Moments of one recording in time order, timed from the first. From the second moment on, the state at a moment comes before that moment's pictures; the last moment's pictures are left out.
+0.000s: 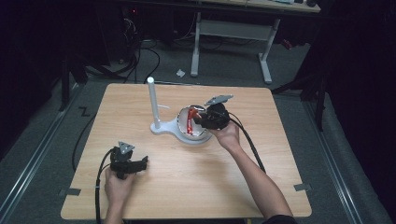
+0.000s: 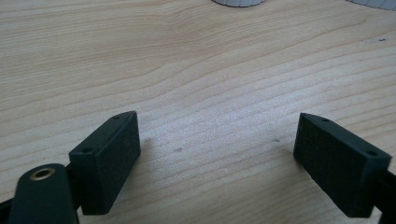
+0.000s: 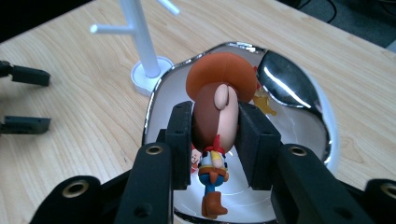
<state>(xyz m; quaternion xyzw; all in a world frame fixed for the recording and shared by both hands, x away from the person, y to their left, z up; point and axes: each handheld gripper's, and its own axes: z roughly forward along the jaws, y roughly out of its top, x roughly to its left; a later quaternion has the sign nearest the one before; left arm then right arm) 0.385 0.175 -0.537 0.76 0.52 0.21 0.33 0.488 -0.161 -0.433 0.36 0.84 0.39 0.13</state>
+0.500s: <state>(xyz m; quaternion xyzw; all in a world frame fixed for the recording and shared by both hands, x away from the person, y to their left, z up) 0.385 0.175 -0.537 0.76 0.52 0.21 0.33 0.493 -0.159 -0.447 0.37 0.84 0.37 0.13</state>
